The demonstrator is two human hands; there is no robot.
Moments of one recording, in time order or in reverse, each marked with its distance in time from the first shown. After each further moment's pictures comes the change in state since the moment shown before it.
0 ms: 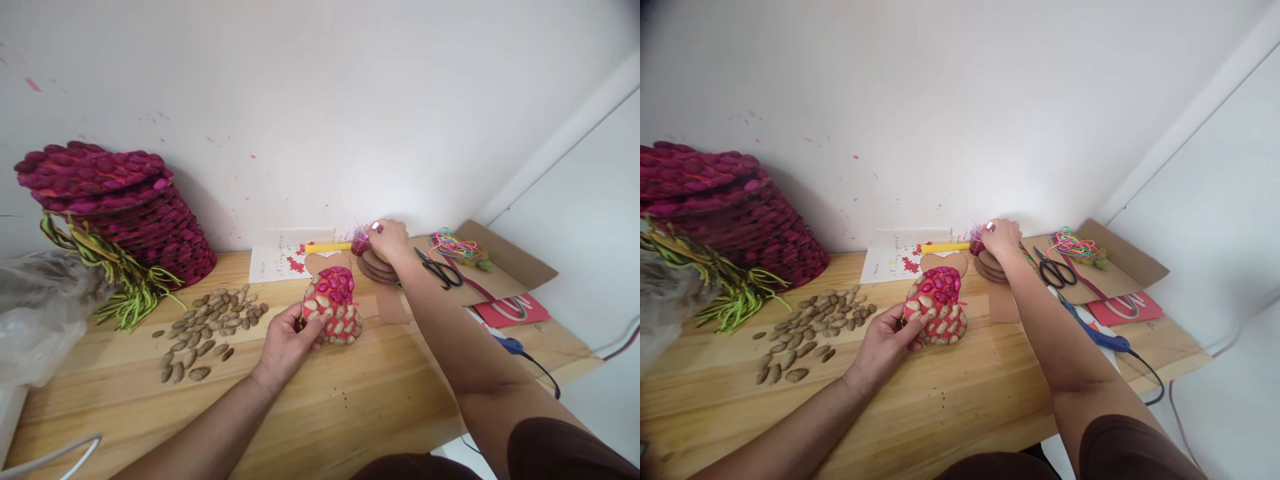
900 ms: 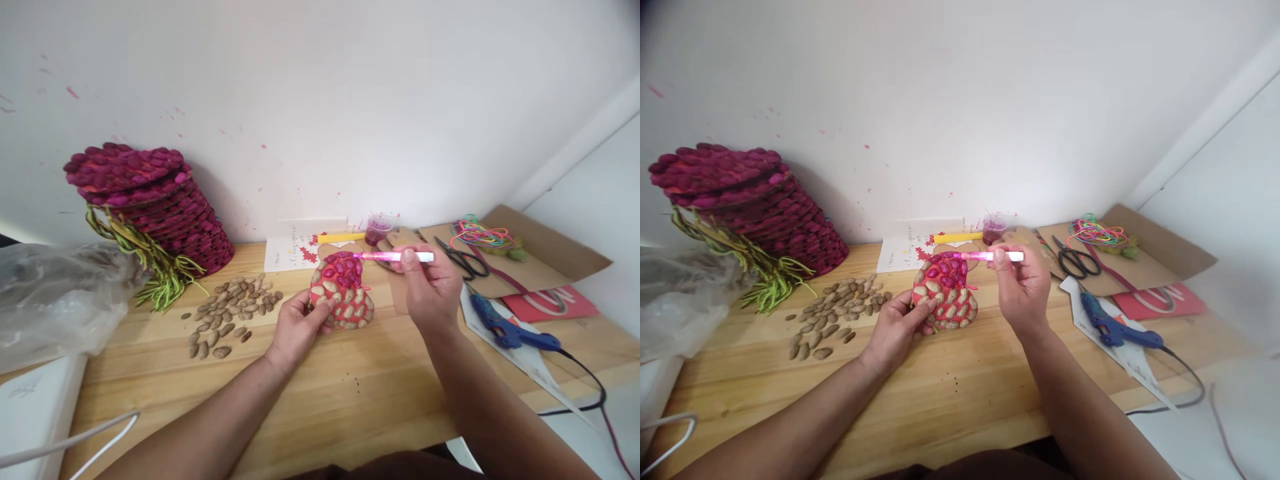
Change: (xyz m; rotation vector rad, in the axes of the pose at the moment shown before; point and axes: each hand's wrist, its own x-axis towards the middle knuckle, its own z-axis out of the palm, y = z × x) left_hand -0.002 0.002 -0.004 -0.068 0.056 -0.026; right_hand -0.154 -0.015 -0.032 1.141 0.339 -0.232
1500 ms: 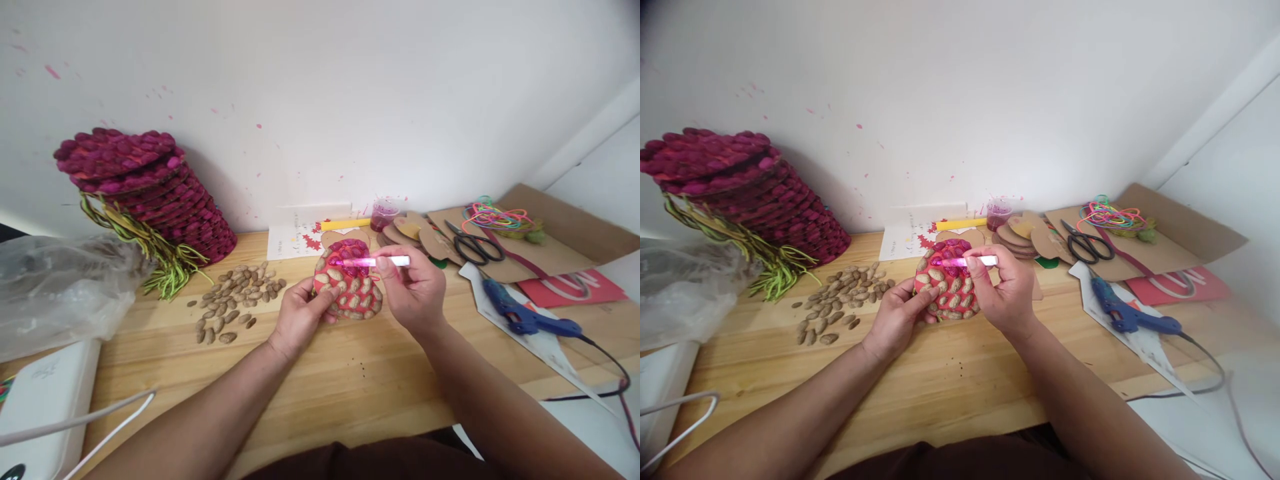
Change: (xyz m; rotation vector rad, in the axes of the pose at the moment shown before) left_hand 0.000 0.003 0.000 -0.042 -0.042 -0.003; right_hand -0.027 0.001 0.009 -0.119 -0.184 -0.101
